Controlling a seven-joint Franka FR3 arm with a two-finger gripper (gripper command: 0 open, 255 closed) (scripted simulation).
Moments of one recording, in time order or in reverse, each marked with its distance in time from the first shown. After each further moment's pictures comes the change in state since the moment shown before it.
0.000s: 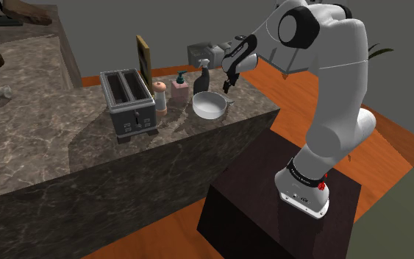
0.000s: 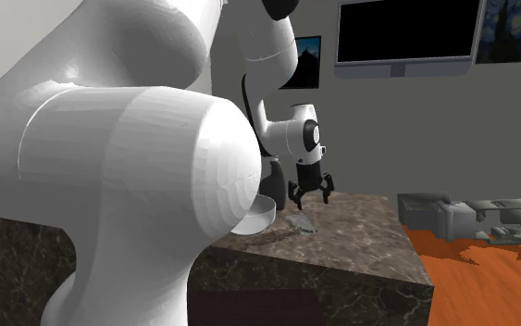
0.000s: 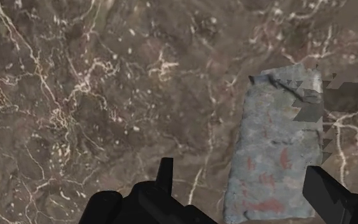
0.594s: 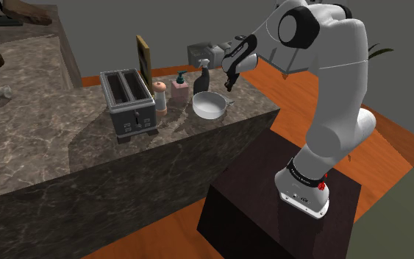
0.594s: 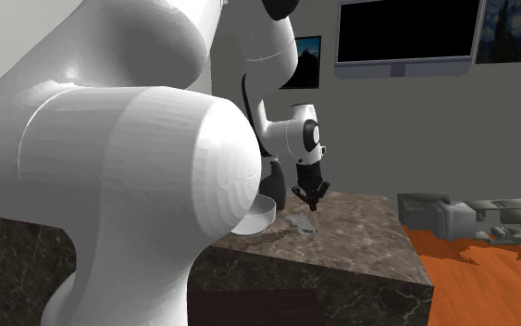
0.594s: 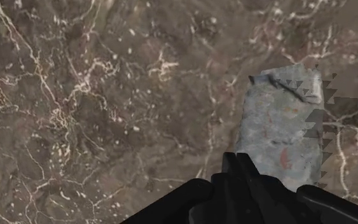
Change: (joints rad) arm 0.000 0.000 0.000 0.000 0.000 0.000 0.000
